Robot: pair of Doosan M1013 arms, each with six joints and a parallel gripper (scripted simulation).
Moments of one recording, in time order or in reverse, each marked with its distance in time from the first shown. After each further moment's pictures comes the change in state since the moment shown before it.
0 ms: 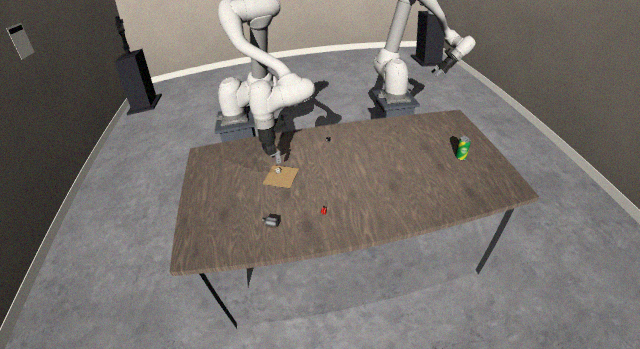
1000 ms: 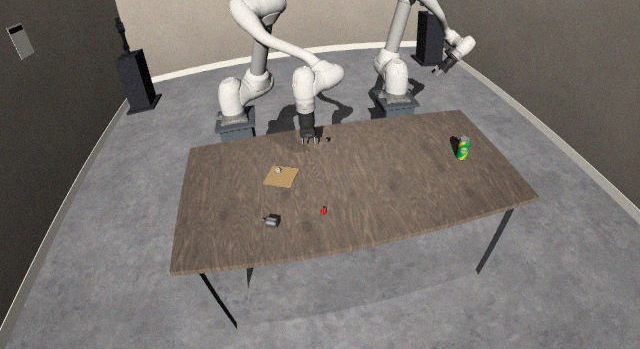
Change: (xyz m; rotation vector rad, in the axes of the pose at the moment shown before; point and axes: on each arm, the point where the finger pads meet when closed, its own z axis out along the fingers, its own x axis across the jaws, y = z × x) left arm 0.000 0.000 0.000 0.000 0.000 0.000; right arm -0.029 -0.196 0.002 -0.006 -0.001 -1.020
